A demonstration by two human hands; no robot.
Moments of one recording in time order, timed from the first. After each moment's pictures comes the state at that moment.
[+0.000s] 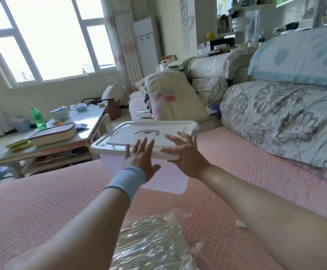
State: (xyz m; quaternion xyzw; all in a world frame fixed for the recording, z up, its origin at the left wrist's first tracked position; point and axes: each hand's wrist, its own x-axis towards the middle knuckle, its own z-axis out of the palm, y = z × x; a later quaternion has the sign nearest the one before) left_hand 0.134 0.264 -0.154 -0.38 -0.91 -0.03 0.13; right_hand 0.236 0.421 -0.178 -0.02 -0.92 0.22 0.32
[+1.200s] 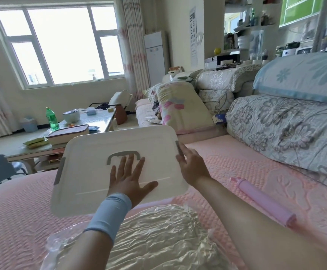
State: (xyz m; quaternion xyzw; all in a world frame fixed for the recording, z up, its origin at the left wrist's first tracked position) left_hand 0.156 0.125 -0.173 -0.33 -0.93 -0.06 0.13; right_hand 0.255 0.327 -0.169 -0.17 -0.86 0.35 0.34
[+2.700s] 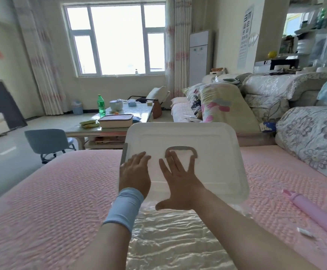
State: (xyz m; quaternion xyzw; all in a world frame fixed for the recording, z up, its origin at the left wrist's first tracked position) left_hand 0.142 -0.001 -0.171 -0.22 -0.91 -0.20 0.30; right_hand 0.209 0.153 -0.179 0.05 -0.99 -0.09 0.12
